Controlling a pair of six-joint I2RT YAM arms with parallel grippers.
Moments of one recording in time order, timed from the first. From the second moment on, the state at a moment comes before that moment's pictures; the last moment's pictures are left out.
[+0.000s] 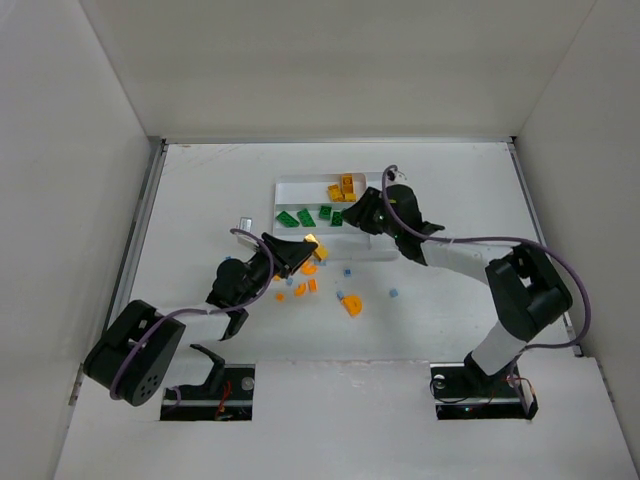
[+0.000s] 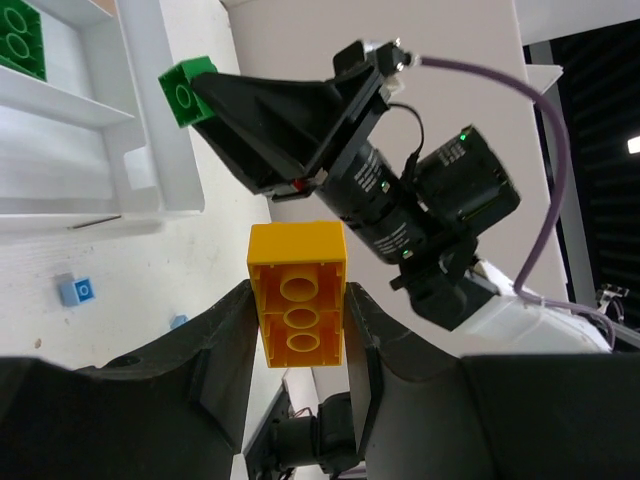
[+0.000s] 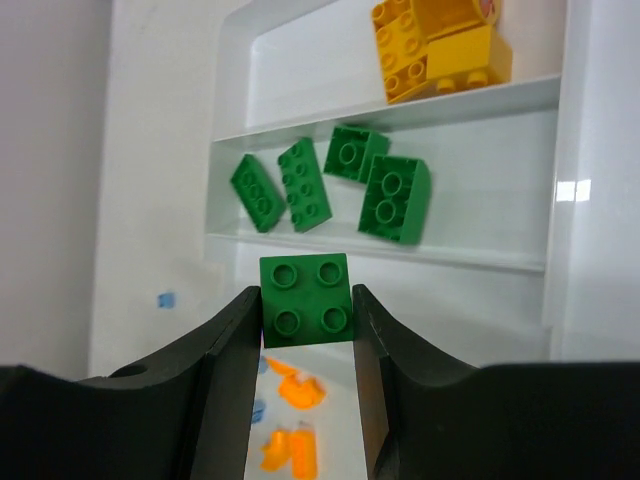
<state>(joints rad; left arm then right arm) -0.52 1.26 0.18 1.15 0.24 -1.33 0.55 1.63 0.91 0.32 -0.03 0.83</state>
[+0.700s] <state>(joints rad) -0.42 1.32 0.27 1.11 0.23 -1.30 0.54 1.74 1.06 0.09 0.13 0.62</state>
